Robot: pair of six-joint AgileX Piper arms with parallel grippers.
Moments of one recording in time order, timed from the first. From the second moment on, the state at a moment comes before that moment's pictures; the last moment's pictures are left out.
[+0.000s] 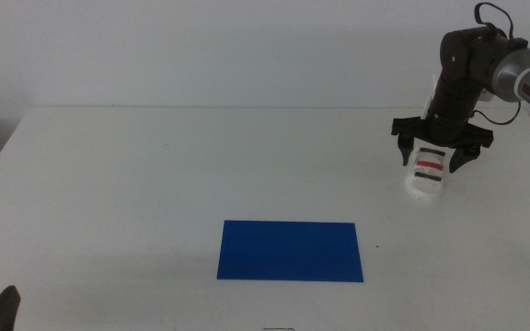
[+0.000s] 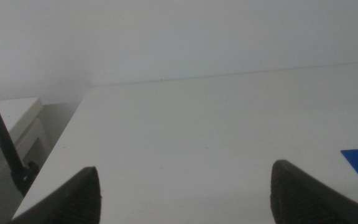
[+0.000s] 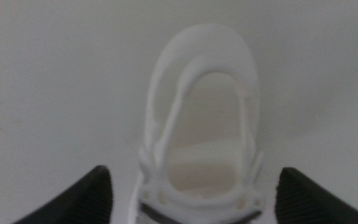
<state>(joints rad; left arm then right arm) -0.02 -0.01 0.03 -0.01 0.18 0.07 0.15 2.37 -2.09 -0.08 1.19 0.41</state>
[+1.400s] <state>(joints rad) -0.02 -0.01 0.03 -0.01 0.18 0.07 0.78 2.02 -1.75 -0.20 1.15 1.00</state>
